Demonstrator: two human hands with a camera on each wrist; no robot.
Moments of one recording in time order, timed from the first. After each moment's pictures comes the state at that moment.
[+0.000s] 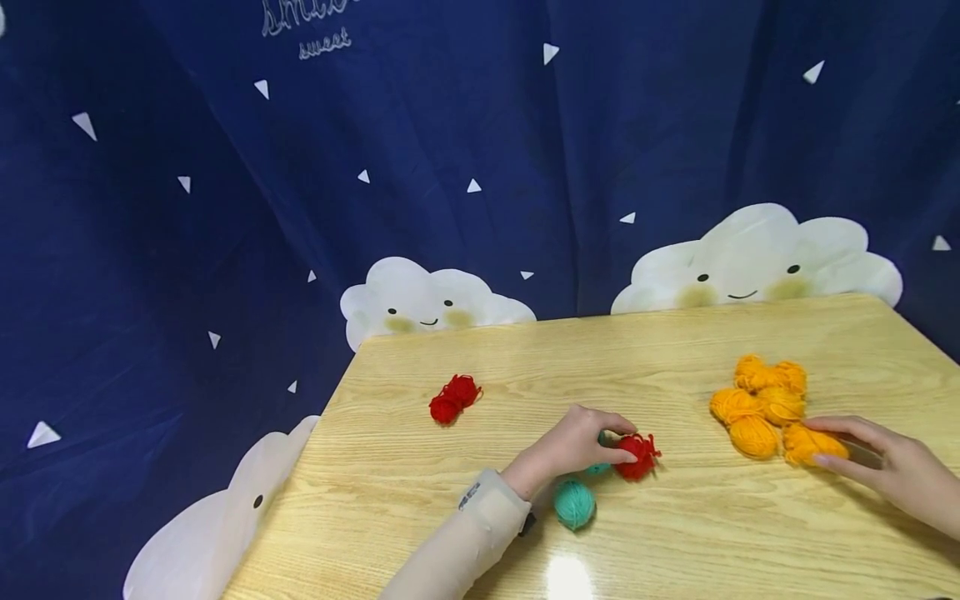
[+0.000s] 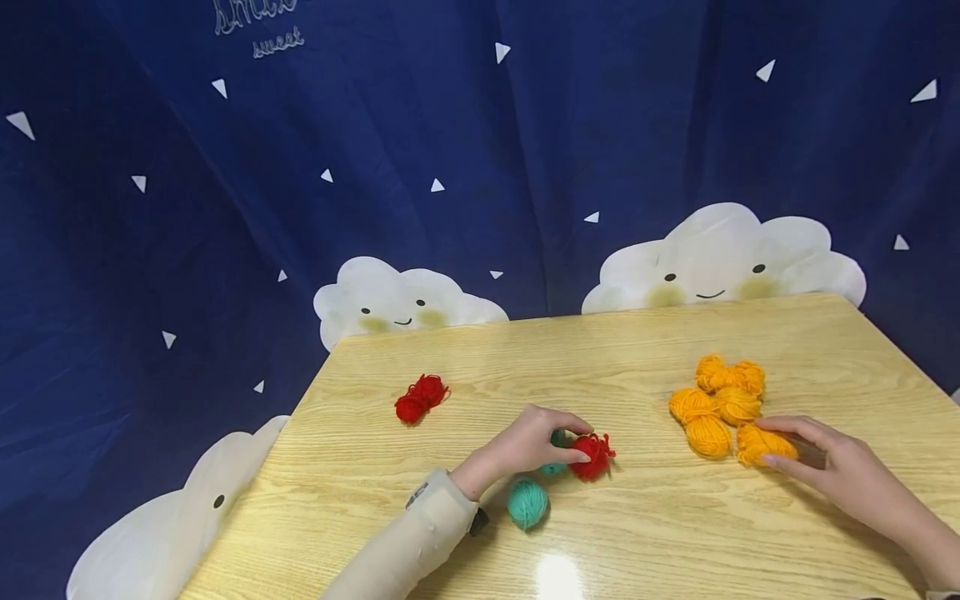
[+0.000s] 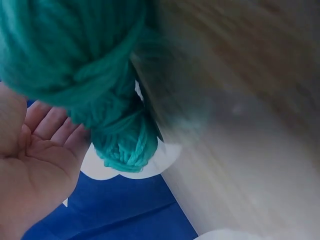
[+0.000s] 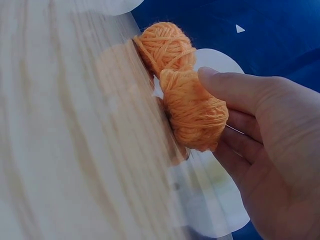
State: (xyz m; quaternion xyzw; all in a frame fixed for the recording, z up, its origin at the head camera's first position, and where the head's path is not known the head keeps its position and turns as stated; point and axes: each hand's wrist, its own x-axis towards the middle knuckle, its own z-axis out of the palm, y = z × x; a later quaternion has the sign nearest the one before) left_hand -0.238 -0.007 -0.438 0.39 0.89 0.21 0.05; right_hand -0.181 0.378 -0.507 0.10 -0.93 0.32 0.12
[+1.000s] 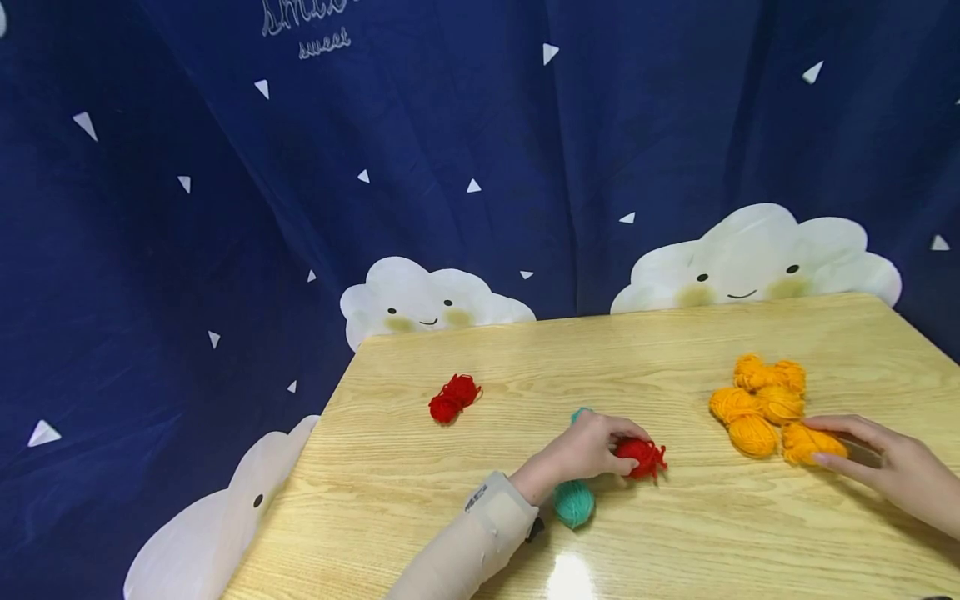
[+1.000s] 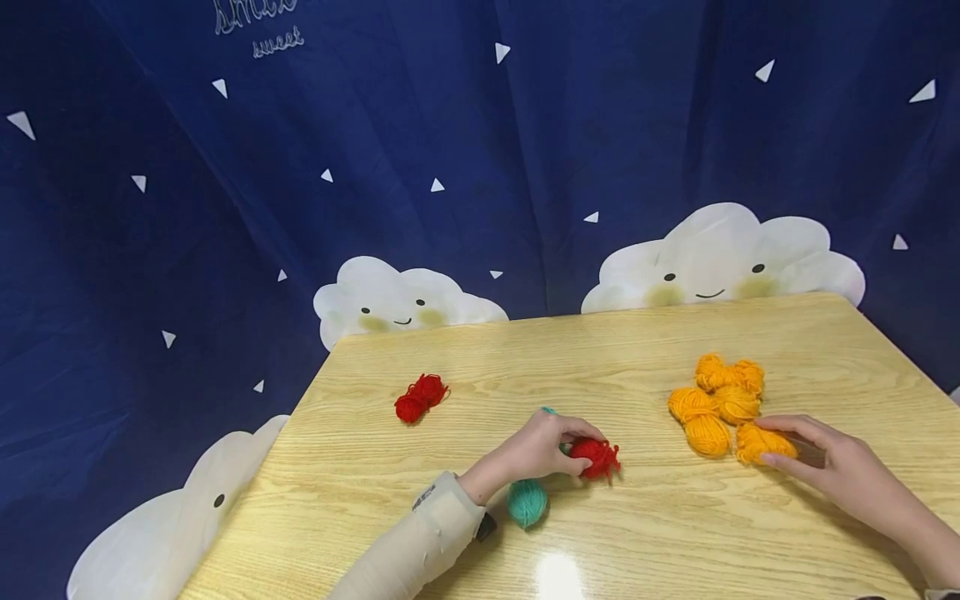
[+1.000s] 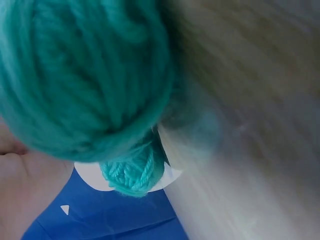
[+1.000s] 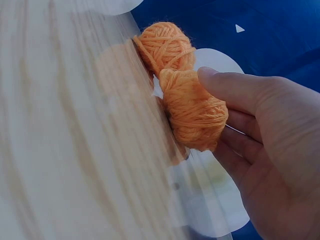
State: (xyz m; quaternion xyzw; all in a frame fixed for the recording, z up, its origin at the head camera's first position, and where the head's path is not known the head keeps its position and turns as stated) left_hand -0.232 0.004 -0.442 0.38 0.88 0.26 0.09; right_hand -0.180 0.377 -0.505 0.09 -0.94 0.32 0.10
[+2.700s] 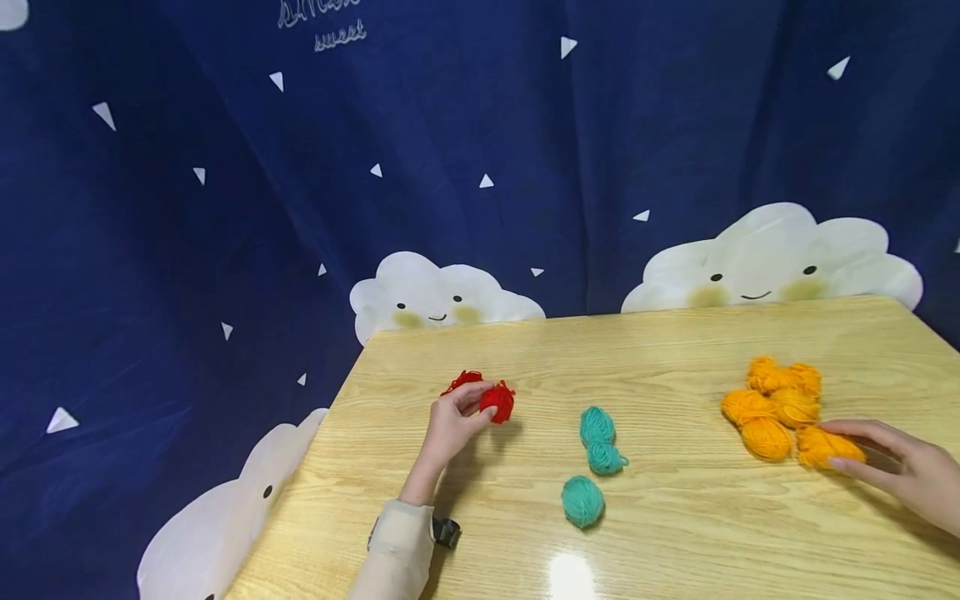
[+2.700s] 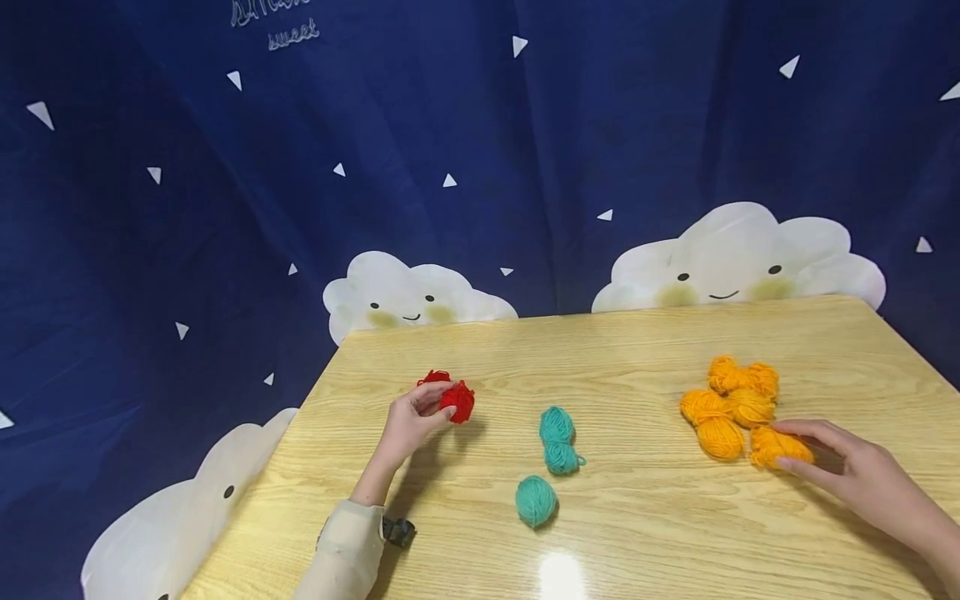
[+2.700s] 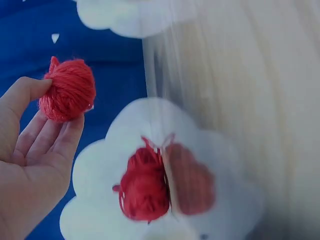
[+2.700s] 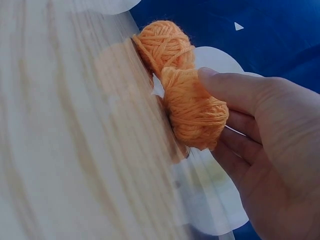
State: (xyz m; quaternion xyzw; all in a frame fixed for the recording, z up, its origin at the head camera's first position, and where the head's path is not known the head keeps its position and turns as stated) left_hand -0.245 -0.166 -0.445 0.12 0.83 0.53 -0.08; right_hand -0.188 0.385 -0.516 0.08 -0.94 0.32 0.12
